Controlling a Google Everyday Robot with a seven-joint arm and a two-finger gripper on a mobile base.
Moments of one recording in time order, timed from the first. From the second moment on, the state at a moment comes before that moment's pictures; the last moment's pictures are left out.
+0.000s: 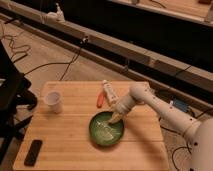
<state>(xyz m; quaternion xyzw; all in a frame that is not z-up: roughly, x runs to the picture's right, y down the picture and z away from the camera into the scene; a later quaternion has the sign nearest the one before) 0.045 0.177 0.867 -0.37 -0.32 0.10 0.87</state>
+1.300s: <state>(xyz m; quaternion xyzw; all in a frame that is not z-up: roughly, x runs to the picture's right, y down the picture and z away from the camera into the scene) 0.087 0.159 0.836 -0.35 -0.27 0.10 0.89</state>
